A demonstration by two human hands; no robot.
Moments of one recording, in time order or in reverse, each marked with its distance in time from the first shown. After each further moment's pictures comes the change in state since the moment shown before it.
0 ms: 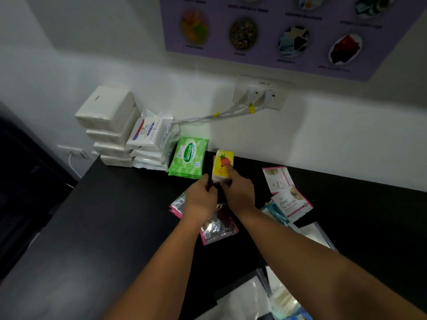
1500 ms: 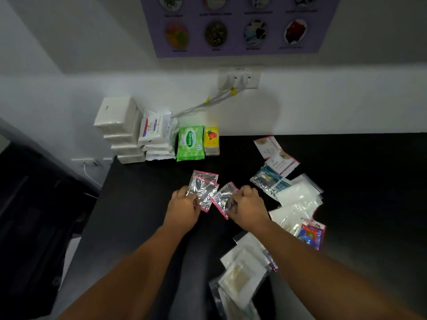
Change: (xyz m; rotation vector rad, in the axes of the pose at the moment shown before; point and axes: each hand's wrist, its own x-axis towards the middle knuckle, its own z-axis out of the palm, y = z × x) left_hand -0.078 -0.071 -0.089 0.782 -0.189 0.354; right_hand -0.155 -0.017 -0.019 -0.478 -0.233 0.063
